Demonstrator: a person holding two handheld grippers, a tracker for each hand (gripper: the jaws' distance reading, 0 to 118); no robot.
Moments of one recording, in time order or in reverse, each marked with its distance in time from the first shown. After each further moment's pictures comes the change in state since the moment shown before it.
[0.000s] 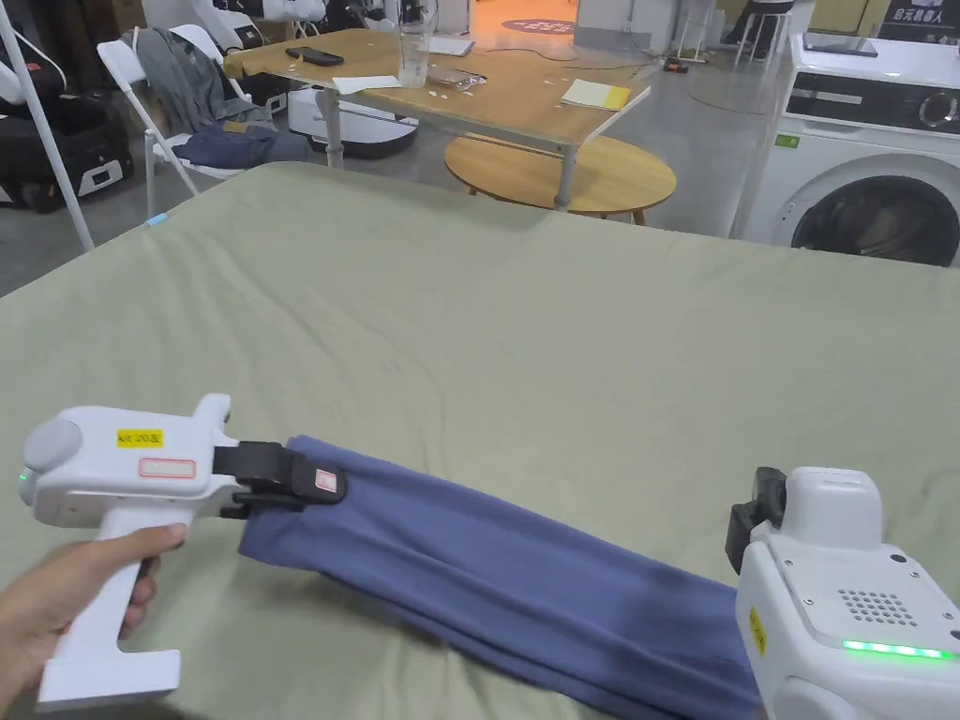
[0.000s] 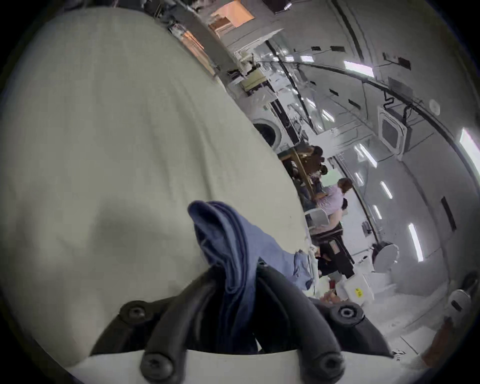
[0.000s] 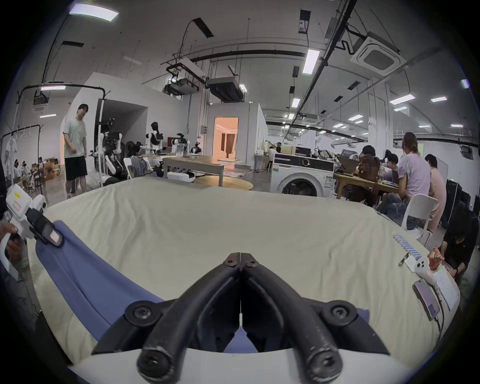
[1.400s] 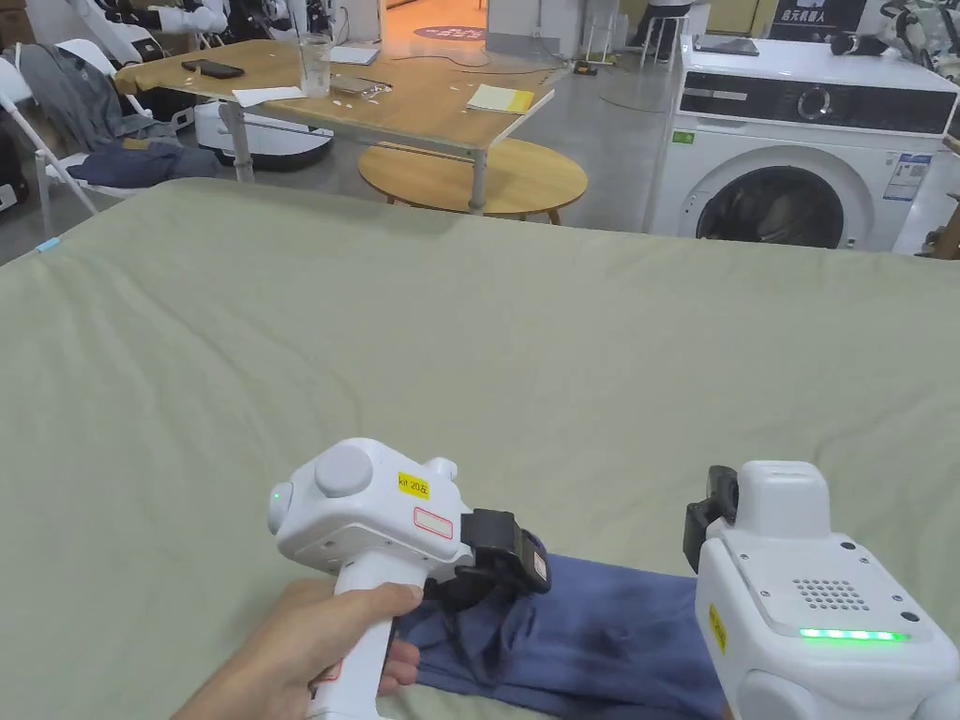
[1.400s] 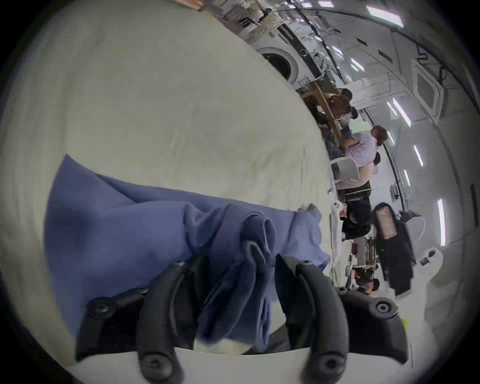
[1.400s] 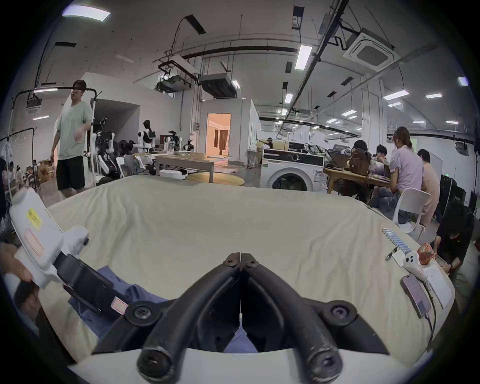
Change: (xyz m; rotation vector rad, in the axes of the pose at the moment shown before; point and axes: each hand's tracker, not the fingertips) left arm 0.157 -0.082 -0.212 -0.342 0.175 -0.035; right arm 0.037 -0.003 0.024 -0.027 -0.039 -0.019
